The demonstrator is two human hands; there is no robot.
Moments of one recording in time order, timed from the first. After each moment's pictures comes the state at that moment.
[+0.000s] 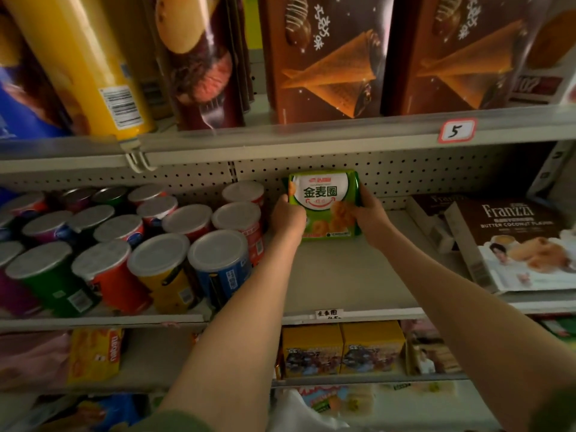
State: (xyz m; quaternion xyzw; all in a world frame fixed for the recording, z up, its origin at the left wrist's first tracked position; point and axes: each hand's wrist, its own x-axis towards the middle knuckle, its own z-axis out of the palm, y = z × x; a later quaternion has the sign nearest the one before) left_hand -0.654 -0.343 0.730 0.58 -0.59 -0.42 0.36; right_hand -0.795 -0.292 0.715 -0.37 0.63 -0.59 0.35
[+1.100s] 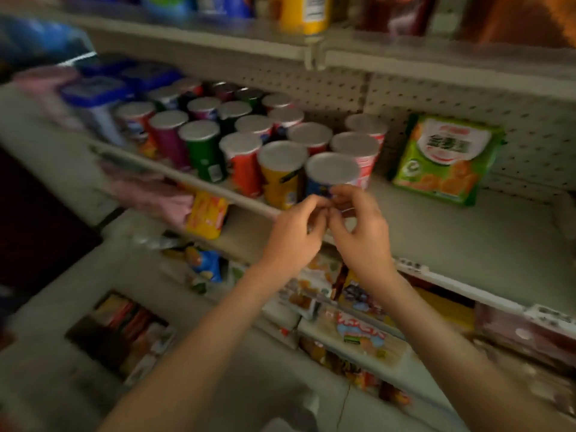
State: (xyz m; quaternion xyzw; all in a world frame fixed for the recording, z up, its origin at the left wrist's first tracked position) left_hand -0.477 -0.178 0.719 0.51 -0.72 -0.20 0.43; right_hand -0.598 -0.175 0.723 -0.68 0.51 -0.50 0.17
